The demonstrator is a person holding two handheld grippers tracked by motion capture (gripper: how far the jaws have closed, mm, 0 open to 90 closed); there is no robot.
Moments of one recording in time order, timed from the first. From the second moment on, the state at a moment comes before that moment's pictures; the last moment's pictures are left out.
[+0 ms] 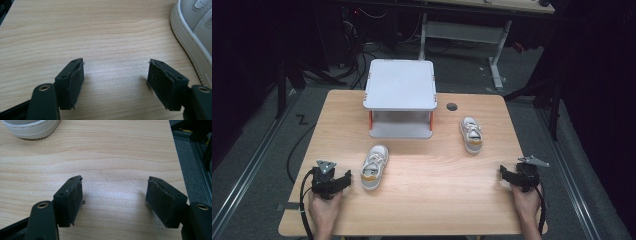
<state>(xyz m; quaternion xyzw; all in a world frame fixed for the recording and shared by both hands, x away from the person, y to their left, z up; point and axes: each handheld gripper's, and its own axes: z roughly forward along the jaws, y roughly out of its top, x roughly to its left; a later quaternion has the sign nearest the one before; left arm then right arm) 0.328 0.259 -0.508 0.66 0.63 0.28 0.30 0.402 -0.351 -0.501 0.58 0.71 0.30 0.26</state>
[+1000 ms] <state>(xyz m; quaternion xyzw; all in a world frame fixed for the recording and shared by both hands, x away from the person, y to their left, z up) 0.309 0.255 -0.476 0.67 0.61 0.23 0.37 0.402 -0.351 -0.500 0.58 0.71 0.30 0.26</state>
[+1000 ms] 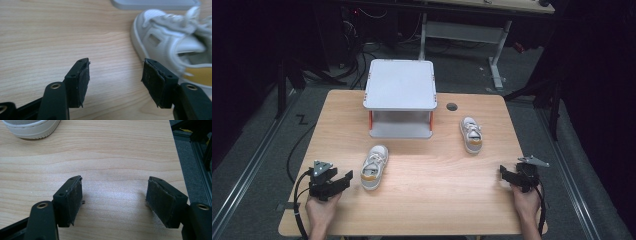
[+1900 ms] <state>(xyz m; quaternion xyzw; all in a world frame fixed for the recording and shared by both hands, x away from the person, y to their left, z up) 0.346 0.202 -0.457 0.75 0.54 0.17 0.35 0.402 -0.351 -0.501 0.58 0.71 0.30 0.26</state>
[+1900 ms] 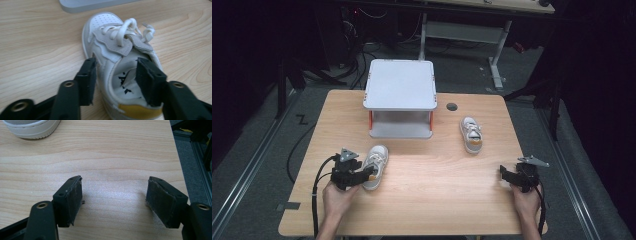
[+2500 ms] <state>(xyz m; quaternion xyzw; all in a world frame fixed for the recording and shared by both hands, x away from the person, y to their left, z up) 0.342 0.194 -0.450 0.74 0.54 0.23 0.33 0.402 -0.351 -0.501 0.58 0.71 0.30 0.26</state>
